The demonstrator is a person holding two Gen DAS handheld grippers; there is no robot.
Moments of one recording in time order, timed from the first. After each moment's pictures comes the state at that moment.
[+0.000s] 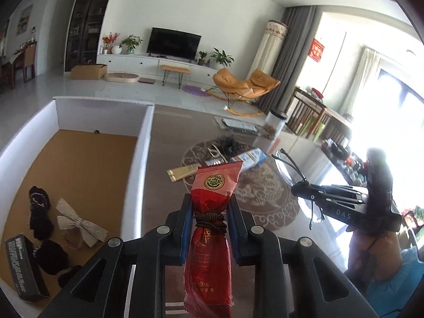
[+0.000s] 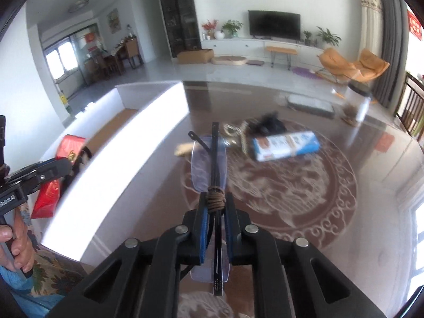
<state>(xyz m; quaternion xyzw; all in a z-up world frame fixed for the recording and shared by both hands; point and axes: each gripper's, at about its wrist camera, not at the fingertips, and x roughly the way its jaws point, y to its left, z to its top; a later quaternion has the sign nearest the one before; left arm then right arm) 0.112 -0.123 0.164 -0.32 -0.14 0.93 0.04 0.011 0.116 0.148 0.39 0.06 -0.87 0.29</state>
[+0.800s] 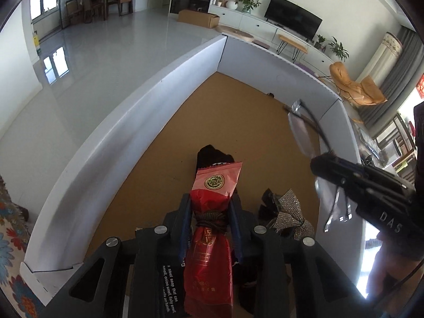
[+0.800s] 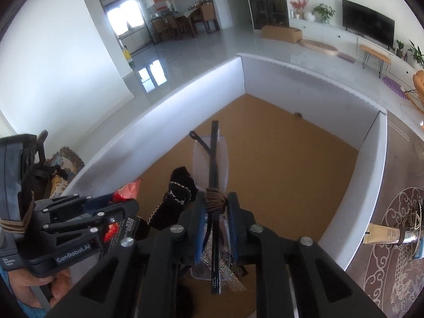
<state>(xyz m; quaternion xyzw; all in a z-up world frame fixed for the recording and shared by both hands) 0.123 -0.341 0.085 -0.46 -0.23 0.83 -0.20 -0.006 -0.231 0.098 0.45 0.13 -0.76 0.45</state>
